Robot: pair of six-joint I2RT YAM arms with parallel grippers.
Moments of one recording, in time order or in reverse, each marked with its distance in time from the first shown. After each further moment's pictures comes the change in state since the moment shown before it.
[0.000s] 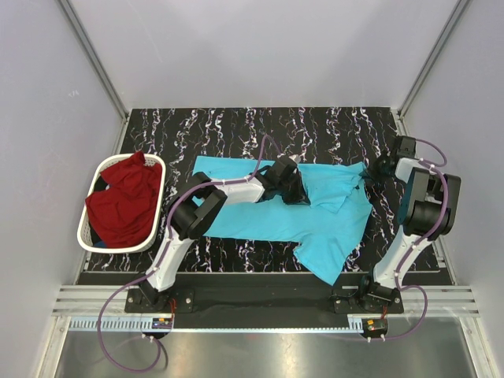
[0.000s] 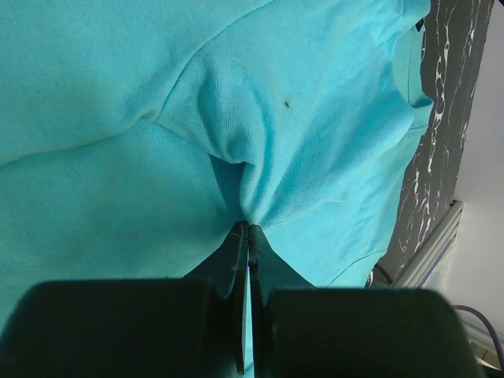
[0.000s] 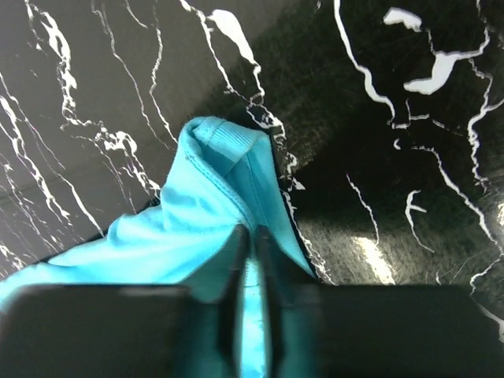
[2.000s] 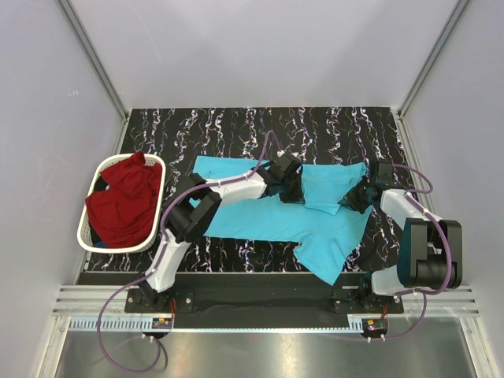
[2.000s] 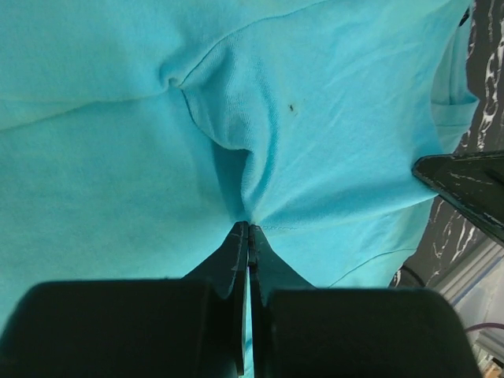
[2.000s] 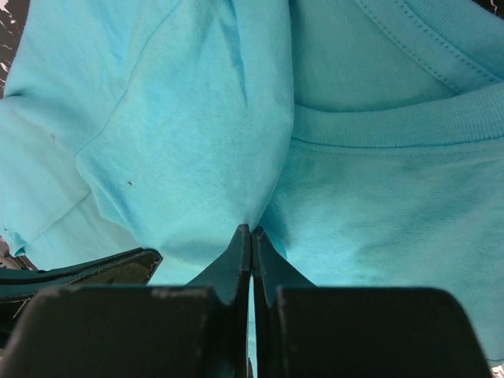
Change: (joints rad) left arm -0.020 -0.049 0.080 -0.251 -0.124 0.059; right arm 0.217 -0.475 -0.422 -0.108 0.058 0.211
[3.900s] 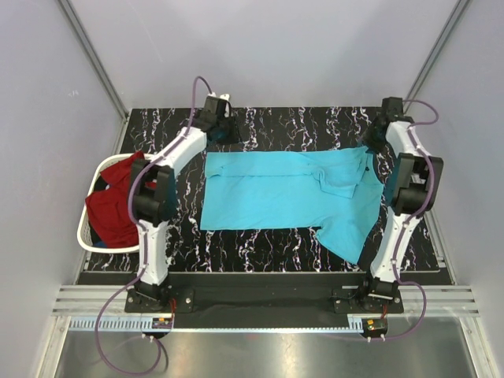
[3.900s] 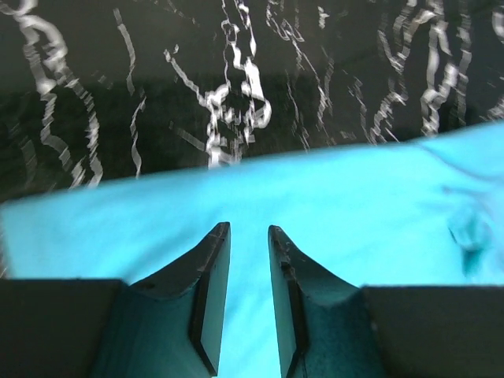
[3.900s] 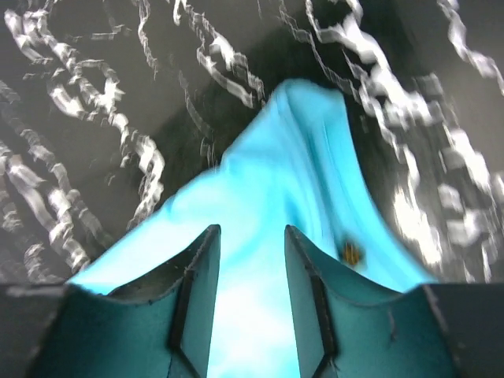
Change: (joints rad) left arm 0.496 -0.031 0.232 -0.168 -0.036 0.409; right arm -0.096 0.779 1.094 -0.267 0.189 -0.286
